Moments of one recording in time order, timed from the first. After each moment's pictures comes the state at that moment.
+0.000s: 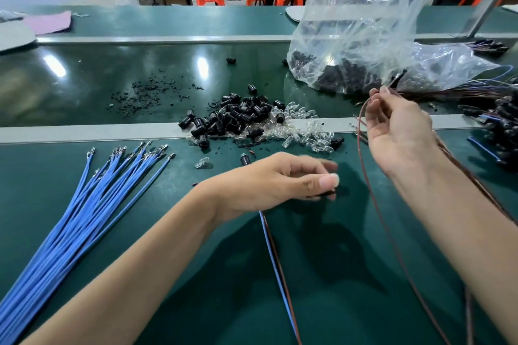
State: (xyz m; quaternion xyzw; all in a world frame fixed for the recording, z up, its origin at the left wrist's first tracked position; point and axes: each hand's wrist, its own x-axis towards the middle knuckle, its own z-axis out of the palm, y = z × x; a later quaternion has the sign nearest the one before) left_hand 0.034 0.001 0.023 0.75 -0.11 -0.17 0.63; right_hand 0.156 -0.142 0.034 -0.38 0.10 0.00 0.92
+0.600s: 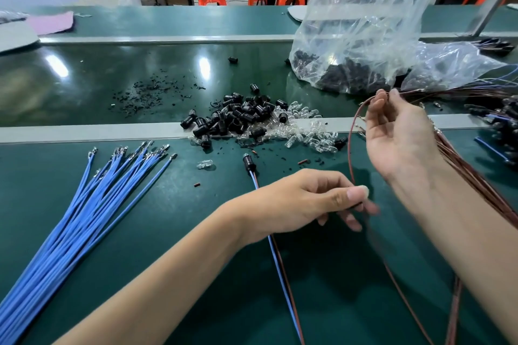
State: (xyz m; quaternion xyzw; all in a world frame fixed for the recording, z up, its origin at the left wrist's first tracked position) left_hand 0.033 -0.025 0.010 0.73 -0.13 -0.17 0.65; right_hand 0.152 -0.136 0.031 -0.28 0.12 0.02 0.95
